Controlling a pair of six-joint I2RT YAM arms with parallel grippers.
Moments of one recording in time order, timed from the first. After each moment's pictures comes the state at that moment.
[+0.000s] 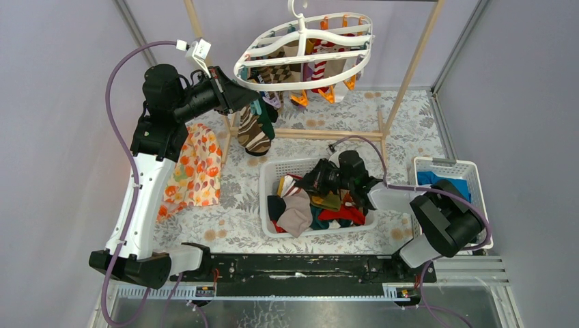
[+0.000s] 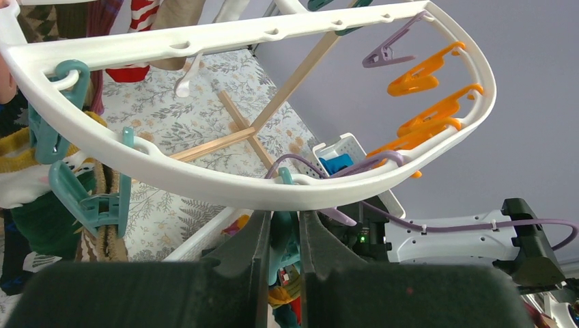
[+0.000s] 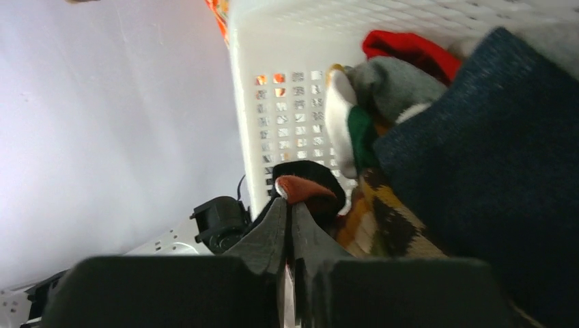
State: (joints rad) left arm -0.18 1.25 1.59 -0.42 0.69 -0.54; right arm 0.61 1.52 0.58 0.49 -0.52 1.20
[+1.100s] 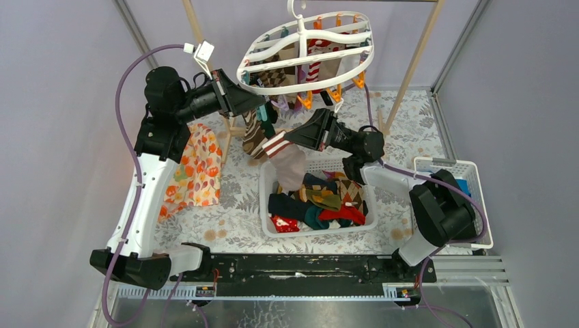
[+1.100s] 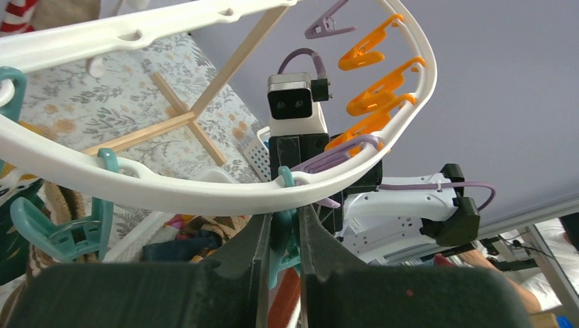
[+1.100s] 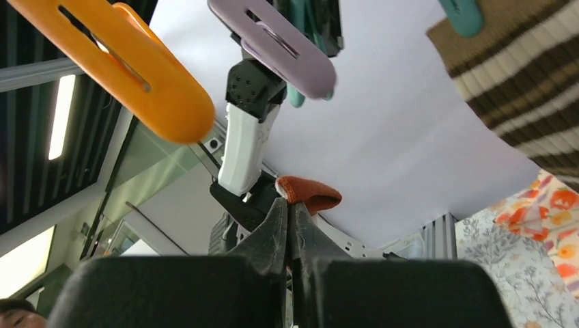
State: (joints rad) left arm -0.18 1.24 1.54 -0.30 0.85 -0.69; right arm 0.59 1.61 0.92 1.44 -0.78 1.55
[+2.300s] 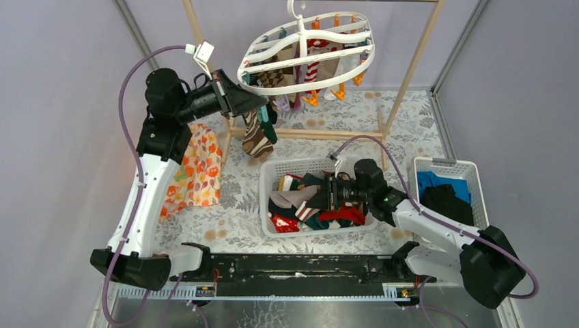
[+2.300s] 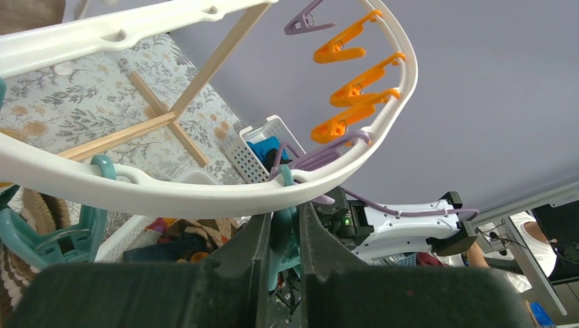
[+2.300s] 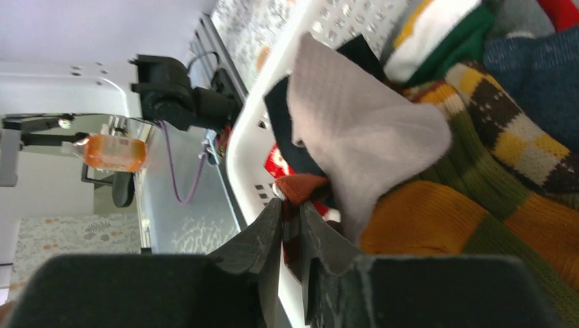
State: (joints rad) left arm -0.18 1.23 1.50 -0.22 0.90 -0.77; right arm 0.65 1.08 0.50 0.20 -0.67 0.66
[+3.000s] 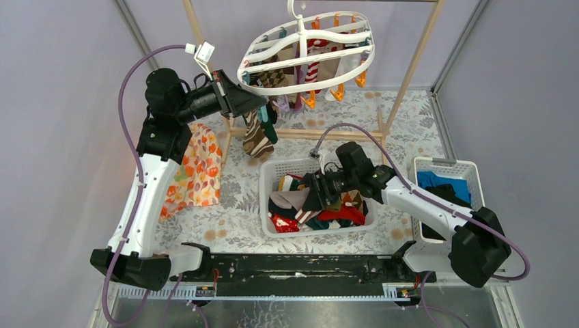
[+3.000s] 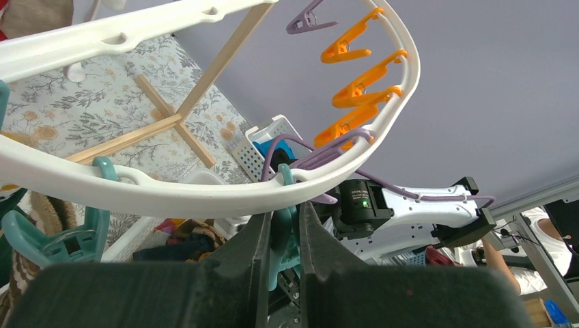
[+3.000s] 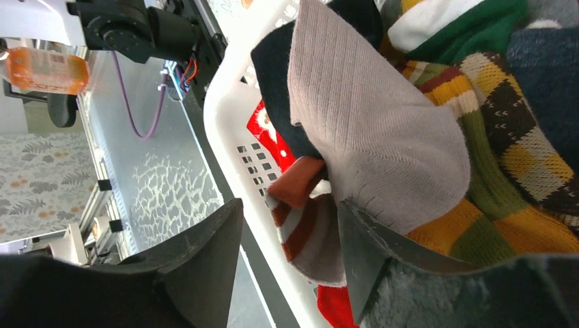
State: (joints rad) left arm -0.18 1.23 1.50 -0.22 0.90 -0.74; right arm 0.67 1.27 0.83 -0.32 -0.71 0.30
